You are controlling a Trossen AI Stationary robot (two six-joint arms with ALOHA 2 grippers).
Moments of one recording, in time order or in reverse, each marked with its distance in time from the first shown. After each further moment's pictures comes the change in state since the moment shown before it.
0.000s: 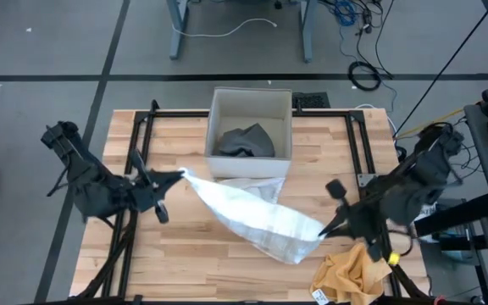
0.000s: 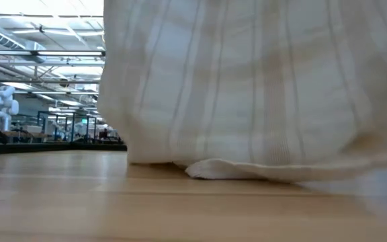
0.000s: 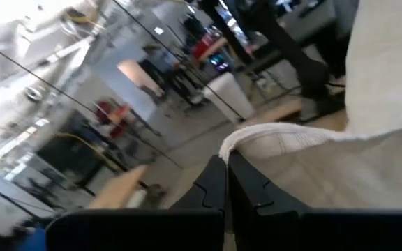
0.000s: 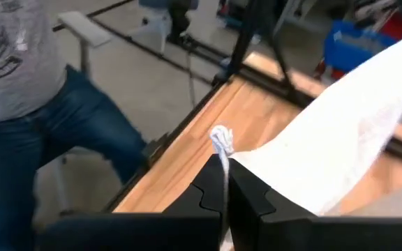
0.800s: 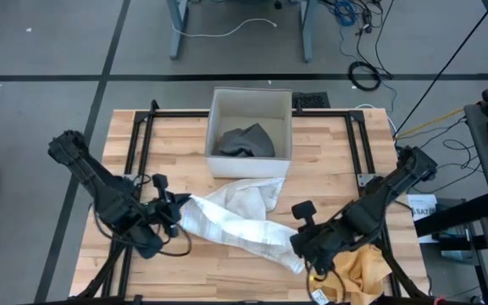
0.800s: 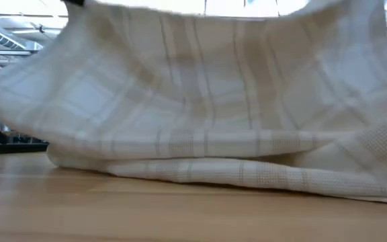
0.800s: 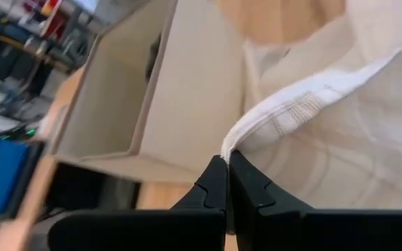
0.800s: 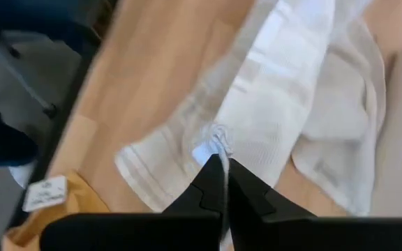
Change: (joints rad) left arm 0.025 0.271 0.000 -0.896 0.204 -0.992; right arm -0.093 0.361 -0.001 -0.266 -0.009 0.282
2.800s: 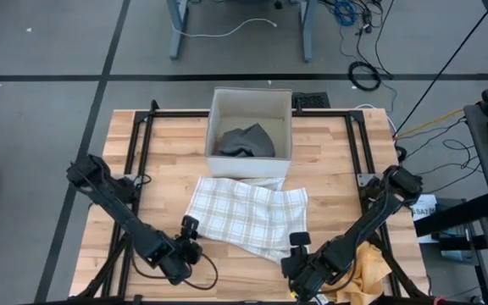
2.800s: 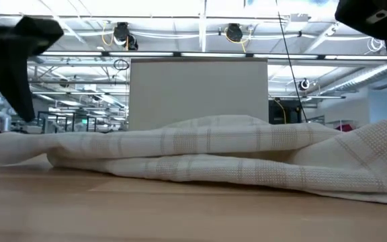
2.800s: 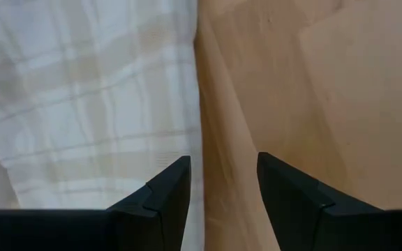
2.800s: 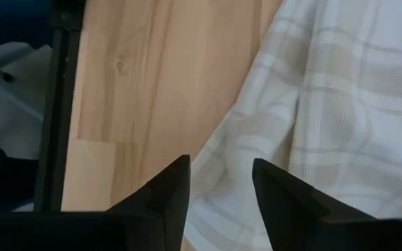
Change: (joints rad) left arm -0.047 0.401 -0.138 0.485 0.485 0.131; right arm 0.122 0.232 -0.251 0.379 0.017 0.385
